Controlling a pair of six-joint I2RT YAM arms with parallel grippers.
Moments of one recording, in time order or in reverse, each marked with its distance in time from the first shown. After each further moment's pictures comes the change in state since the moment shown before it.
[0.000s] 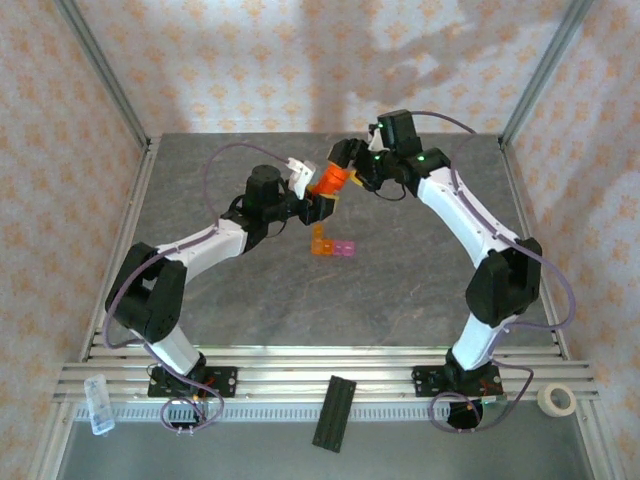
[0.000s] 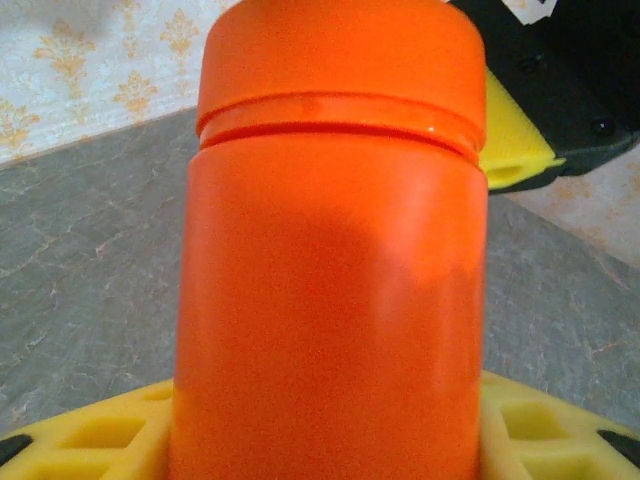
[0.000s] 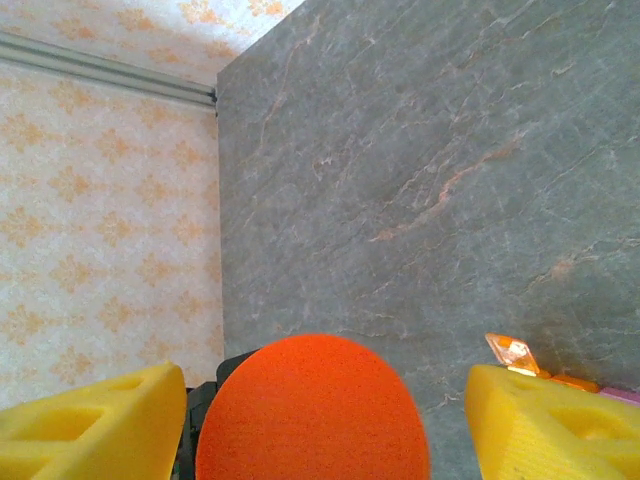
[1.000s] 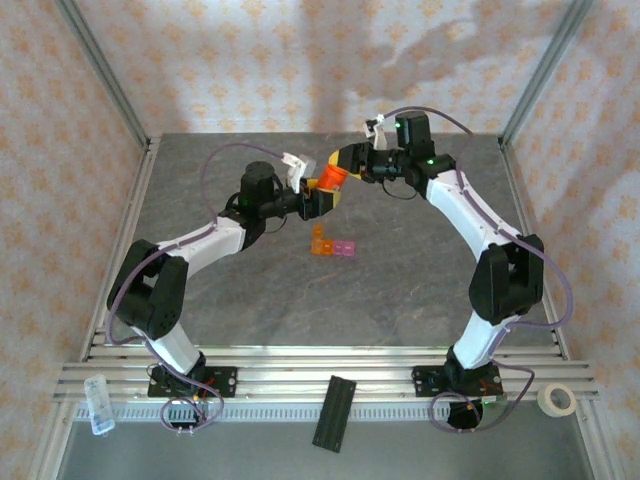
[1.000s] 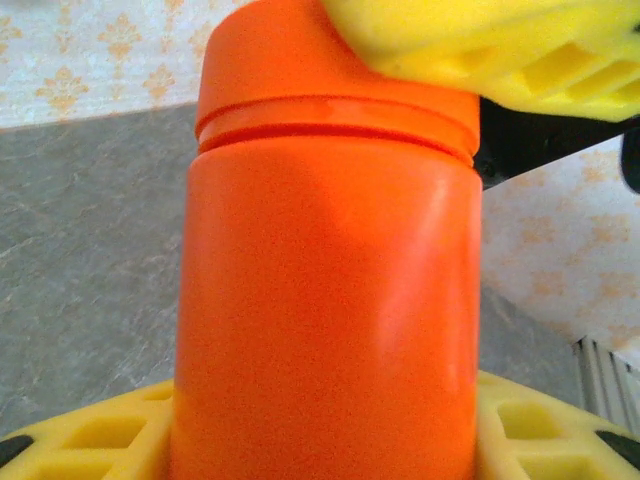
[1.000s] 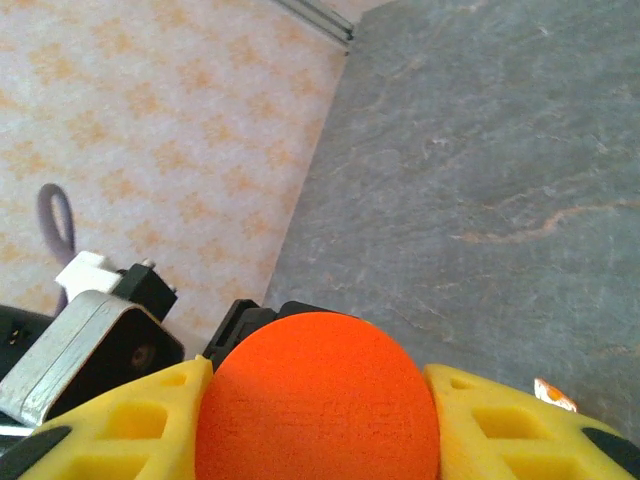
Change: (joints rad) left arm 0.034 0.016 0.000 0.116 0.164 -0.218; right arm -0.100 -0.003 -0.112 0.234 -0.387 -0.261
